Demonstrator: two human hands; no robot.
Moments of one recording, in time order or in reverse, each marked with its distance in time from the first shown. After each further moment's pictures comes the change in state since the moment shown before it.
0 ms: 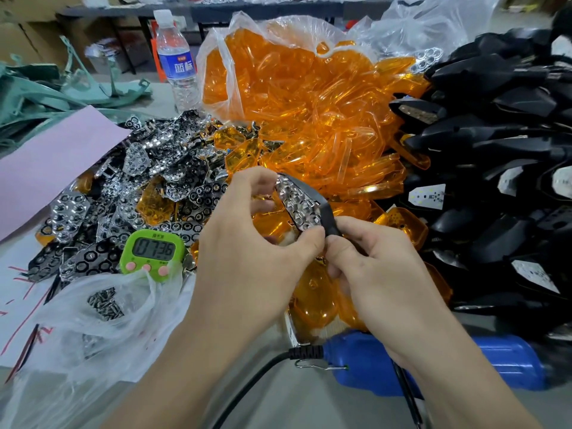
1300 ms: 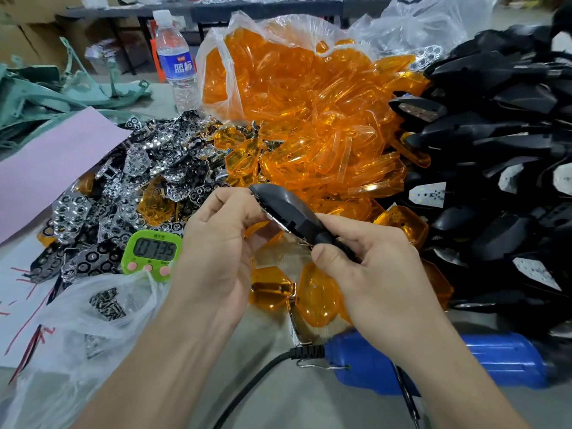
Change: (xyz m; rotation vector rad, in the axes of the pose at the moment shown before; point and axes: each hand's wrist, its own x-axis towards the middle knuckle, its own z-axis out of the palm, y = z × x) left_hand 0.022 -0.021 0.001 -0.987 -0.085 -0.403; right_hand -0.006 -0.009 0.002 -0.124 -0.019 -0.080
